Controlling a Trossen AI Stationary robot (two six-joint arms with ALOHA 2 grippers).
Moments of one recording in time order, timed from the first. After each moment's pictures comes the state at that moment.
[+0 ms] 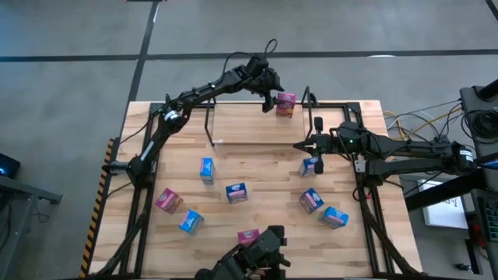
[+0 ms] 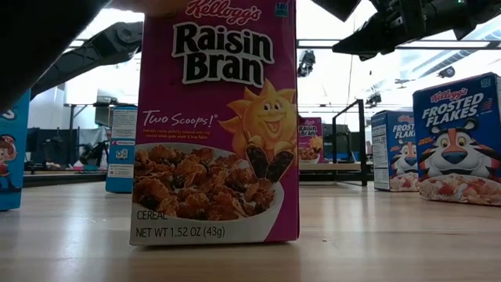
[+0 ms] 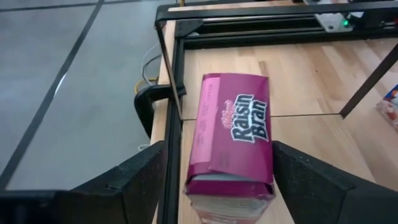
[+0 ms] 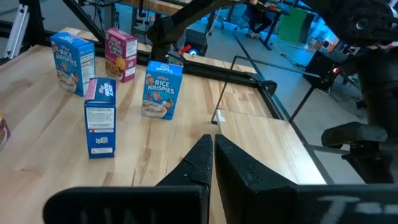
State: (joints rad) left arm 0.63 2.42 2.26 -0.47 0.49 0.45; right arm -0.22 0.83 0.55 0.06 -0.13 -0.29
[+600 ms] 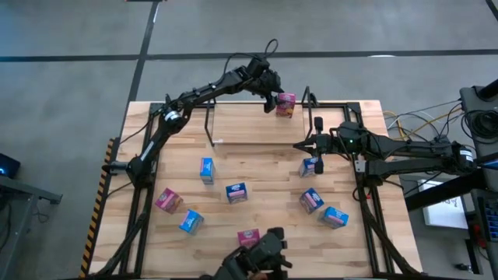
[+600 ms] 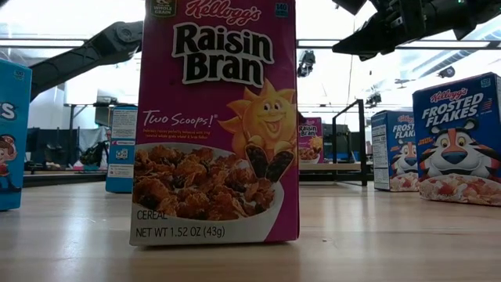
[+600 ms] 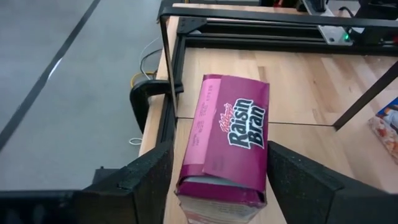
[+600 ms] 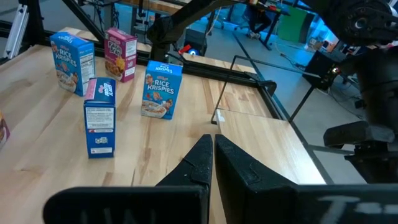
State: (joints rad) left arm 0.62 2.42 2.26 -0.47 0.48 0.35; right arm -0.22 0.83 0.55 0.06 -0.13 -0.29
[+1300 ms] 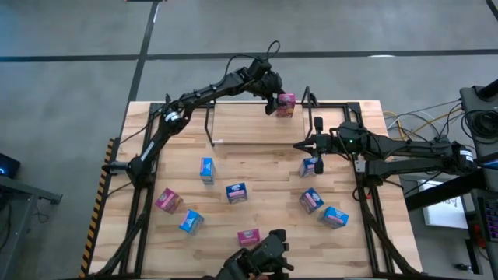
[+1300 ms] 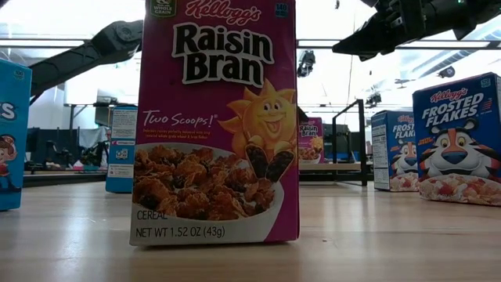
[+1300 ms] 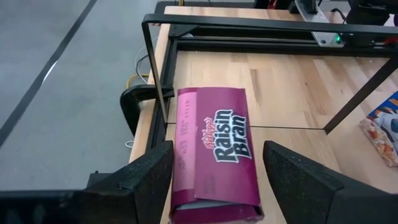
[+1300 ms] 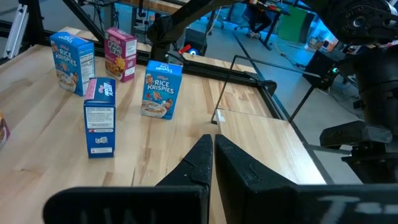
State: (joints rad) left arm 0.61 2.42 2.26 -0.47 0.48 0.35; right arm -0.22 0.83 0.55 0.06 -0.13 -0.29
